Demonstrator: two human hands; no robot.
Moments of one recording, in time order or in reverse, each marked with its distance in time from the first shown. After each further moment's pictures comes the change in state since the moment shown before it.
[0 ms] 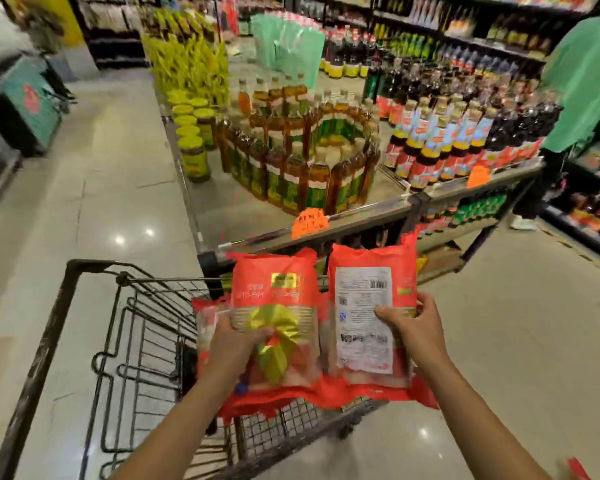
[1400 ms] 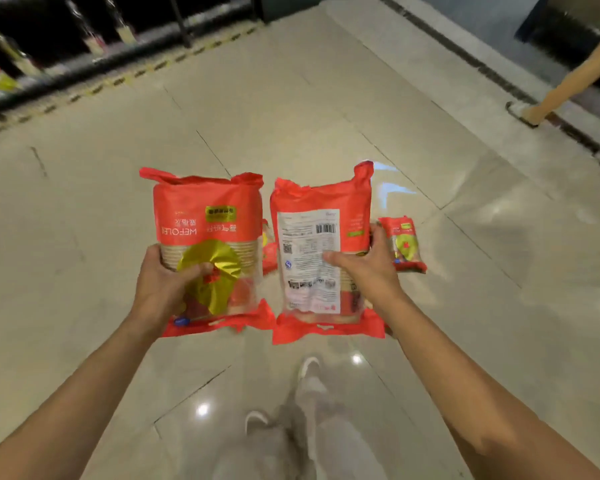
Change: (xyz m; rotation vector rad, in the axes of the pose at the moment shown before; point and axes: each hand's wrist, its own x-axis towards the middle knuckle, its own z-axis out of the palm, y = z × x) left_hand -0.434 -0.151 0.997 0.728 -1.463 0.465; right_hand -0.207 0.432 -0.809 0.327 1.418 0.553
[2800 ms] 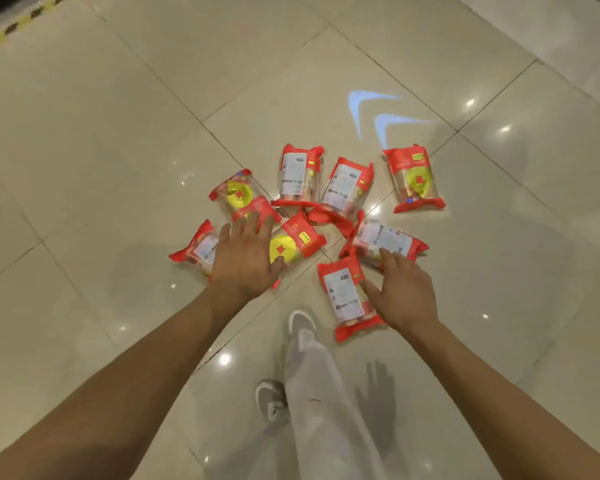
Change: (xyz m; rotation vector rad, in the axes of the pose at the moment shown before) left_hand 0.070 -0.099 0.183 1.294 -0.413 0.570; right_hand 0.036 0.203 0.000 -1.067 -0.068 0.007
